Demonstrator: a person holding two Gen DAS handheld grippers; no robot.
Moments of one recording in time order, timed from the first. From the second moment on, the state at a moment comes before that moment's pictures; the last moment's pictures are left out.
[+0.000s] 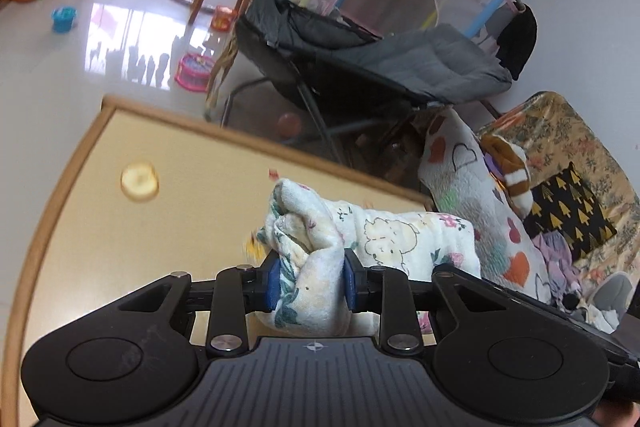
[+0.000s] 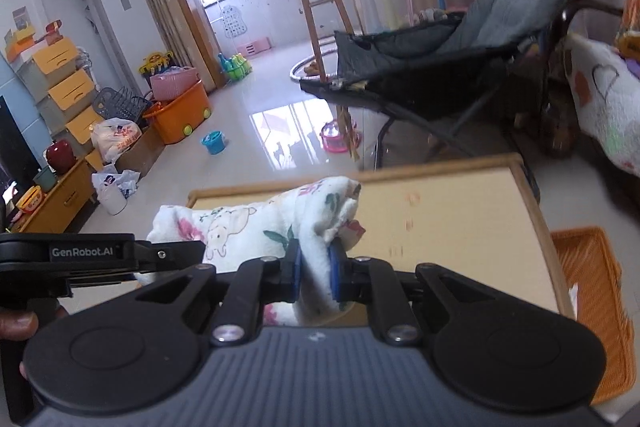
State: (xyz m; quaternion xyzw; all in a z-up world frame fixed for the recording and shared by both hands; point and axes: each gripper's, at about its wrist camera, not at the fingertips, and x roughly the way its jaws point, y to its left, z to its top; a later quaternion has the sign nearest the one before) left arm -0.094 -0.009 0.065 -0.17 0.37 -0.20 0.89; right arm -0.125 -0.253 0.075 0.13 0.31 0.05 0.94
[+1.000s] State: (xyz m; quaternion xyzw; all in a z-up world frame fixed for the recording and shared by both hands) left arm 0.039 -0.013 0.009 -0.15 0.39 -0.16 0.90; right arm -0.033 -0.254 -0.003 0.11 0.35 0.01 0.93
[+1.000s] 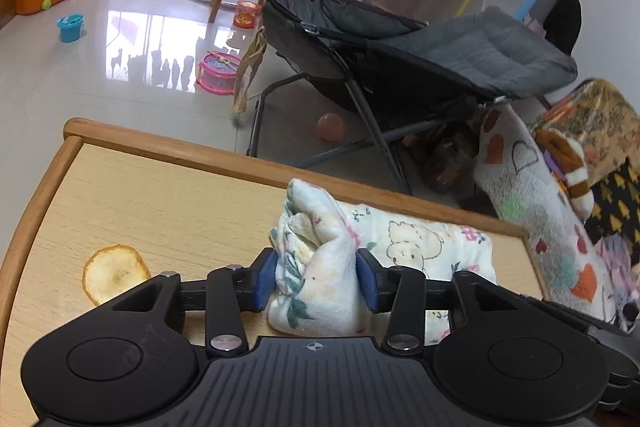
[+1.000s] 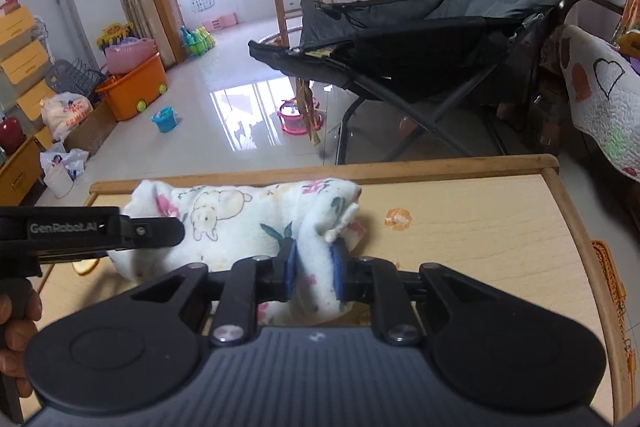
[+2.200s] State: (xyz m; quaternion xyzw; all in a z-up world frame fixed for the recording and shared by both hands) left arm -0.021 0.024 0.064 -0.11 0.29 -0.07 0.95; right arm -0.081 -0.280 0.035 0.09 0.24 -0.06 0.97
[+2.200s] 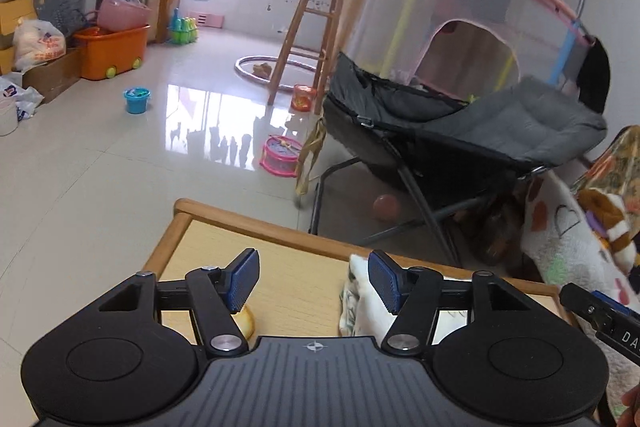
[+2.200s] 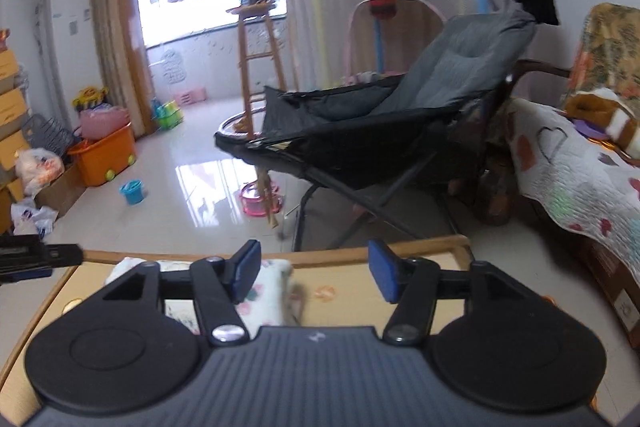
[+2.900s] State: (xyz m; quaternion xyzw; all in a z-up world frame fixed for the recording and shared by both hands) left arm -0.062 0.015 0.000 -0.06 0.33 -0.09 0.94; right arm -0.100 -0.268 -0.020 0.03 0.32 -0.08 0.94
